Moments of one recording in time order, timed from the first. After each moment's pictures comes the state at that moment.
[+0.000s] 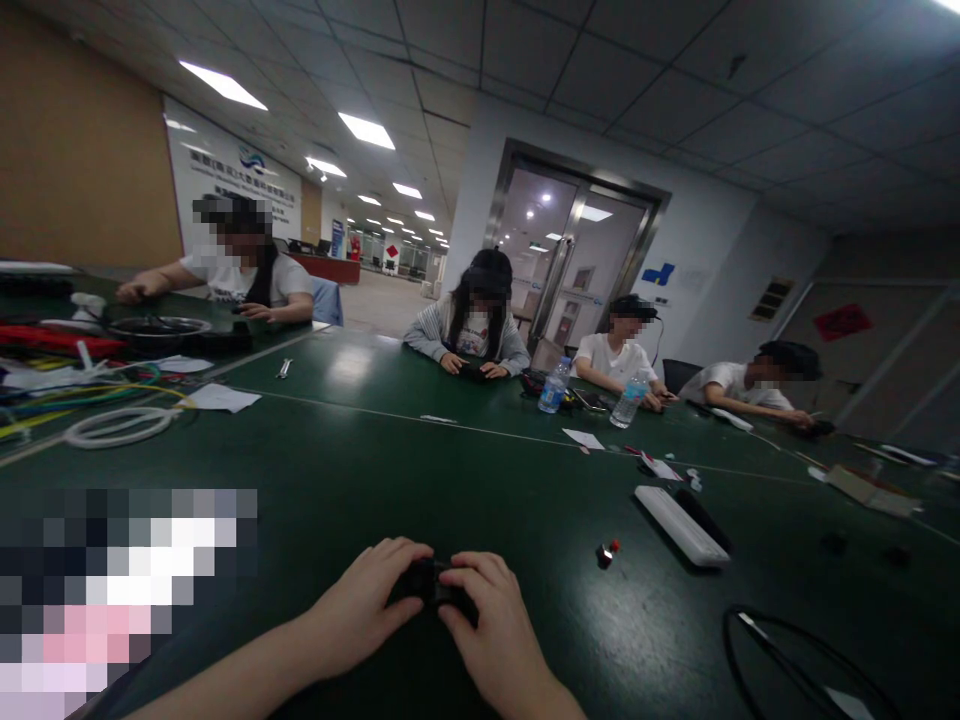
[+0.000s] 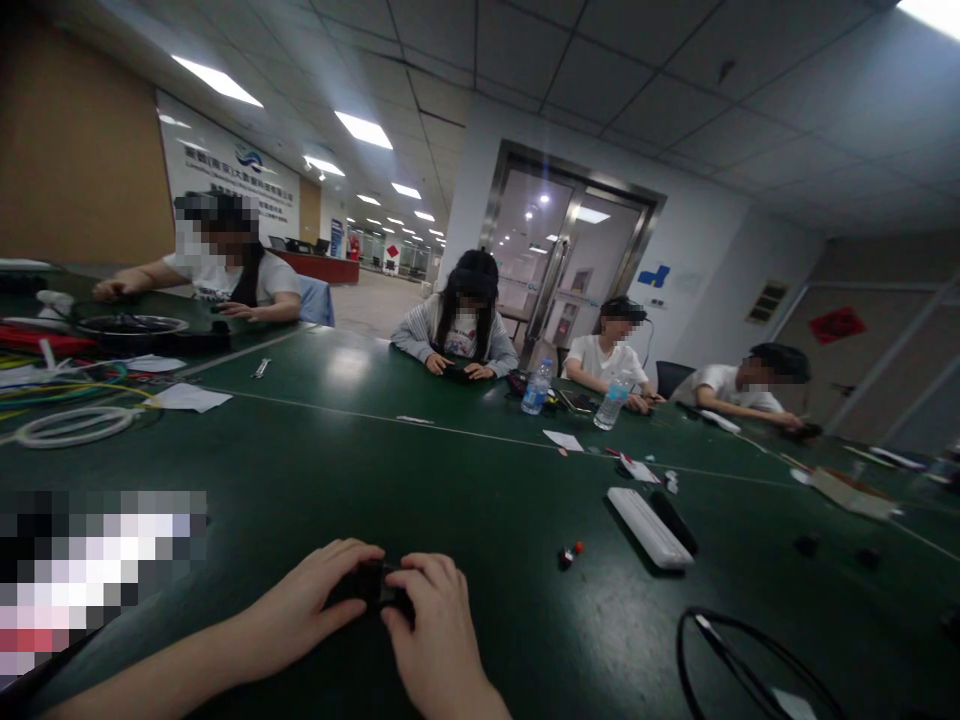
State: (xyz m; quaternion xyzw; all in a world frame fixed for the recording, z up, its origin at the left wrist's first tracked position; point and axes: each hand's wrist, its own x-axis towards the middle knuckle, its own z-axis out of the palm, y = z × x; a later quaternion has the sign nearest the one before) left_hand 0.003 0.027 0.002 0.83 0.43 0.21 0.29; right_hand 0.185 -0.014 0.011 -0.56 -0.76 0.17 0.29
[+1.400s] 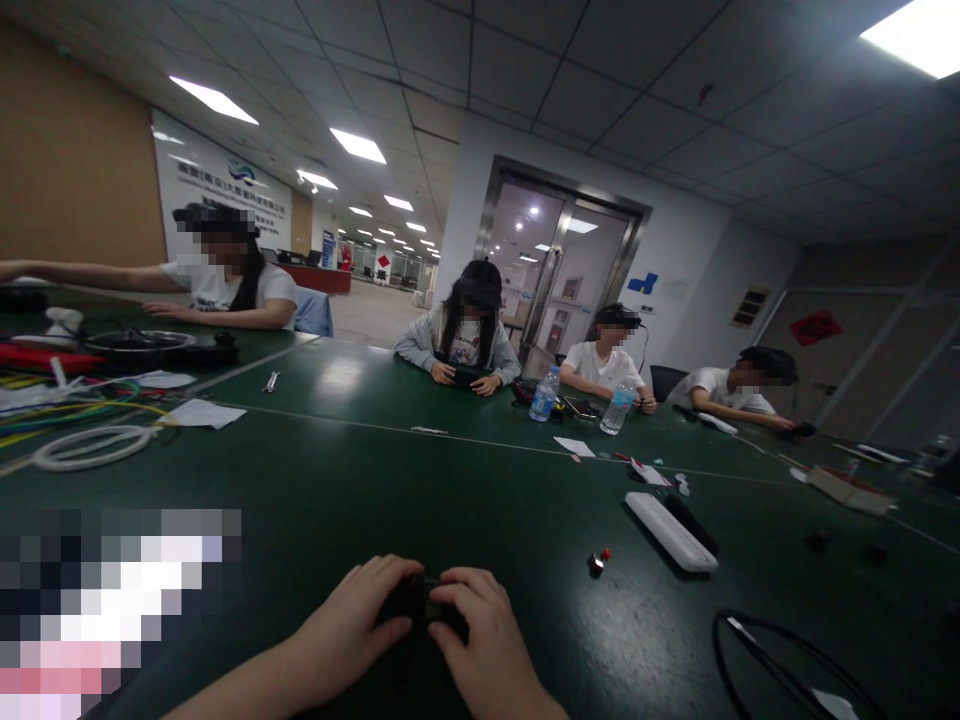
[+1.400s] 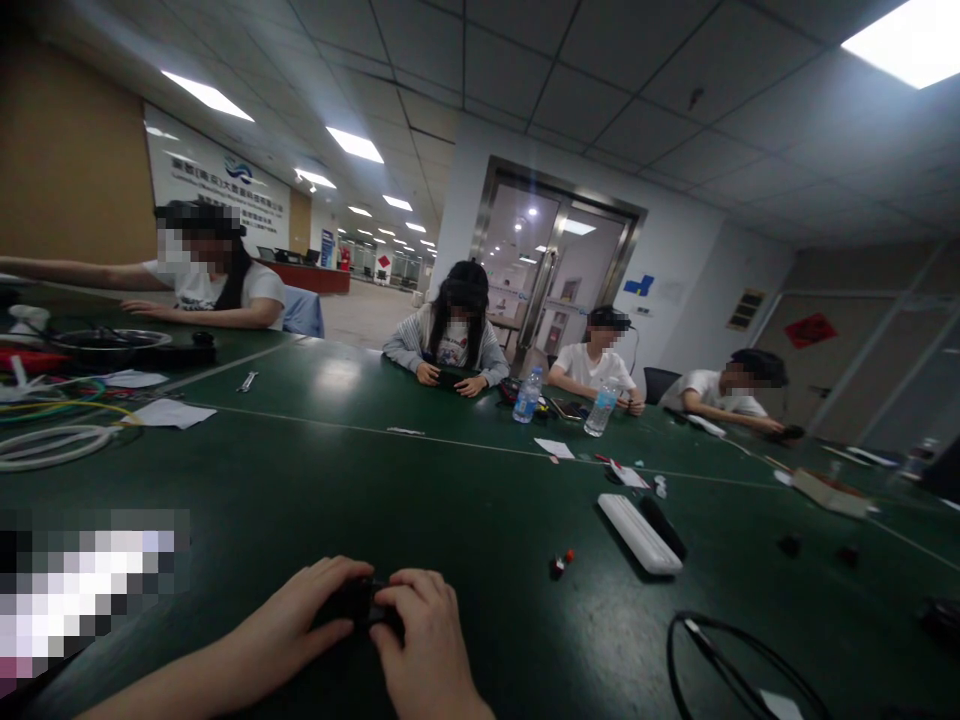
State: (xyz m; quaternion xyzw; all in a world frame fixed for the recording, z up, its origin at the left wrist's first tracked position) left_hand 0.002 0.029 0.002 0.82 0.44 0.20 0.31; right_hand 0.185 -0.011 0.007 -0.58 -0.75 0.18 0.28
